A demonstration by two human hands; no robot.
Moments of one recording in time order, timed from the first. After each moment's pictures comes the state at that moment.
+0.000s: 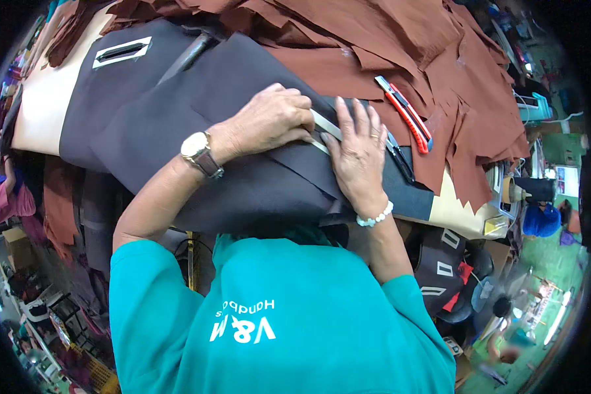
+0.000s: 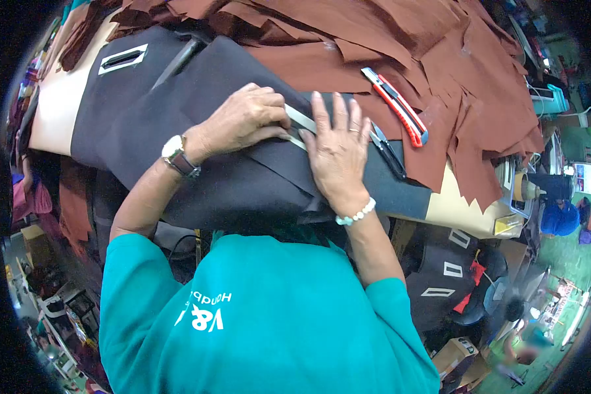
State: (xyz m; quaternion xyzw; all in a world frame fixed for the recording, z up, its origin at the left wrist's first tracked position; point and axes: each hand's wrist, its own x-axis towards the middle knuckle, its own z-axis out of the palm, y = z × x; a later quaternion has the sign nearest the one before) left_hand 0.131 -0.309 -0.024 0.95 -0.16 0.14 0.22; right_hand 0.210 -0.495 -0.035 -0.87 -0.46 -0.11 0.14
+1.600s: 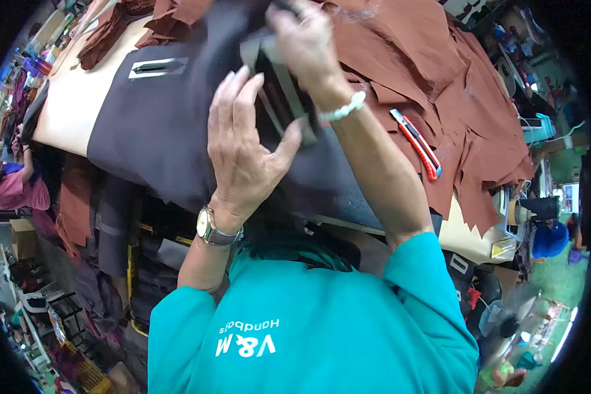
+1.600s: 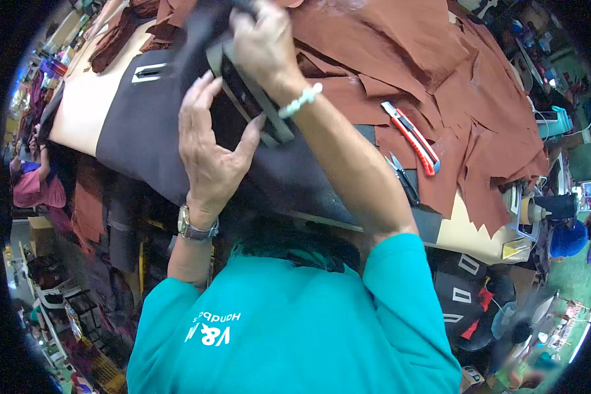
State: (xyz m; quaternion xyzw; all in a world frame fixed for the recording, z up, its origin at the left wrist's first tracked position) left_hand 0.074 -0.330 0.034 0.85 0.21 0.47 0.10; right_hand 0.227 -0.304 0.066 -0.59 -0.46 0.09 0.65
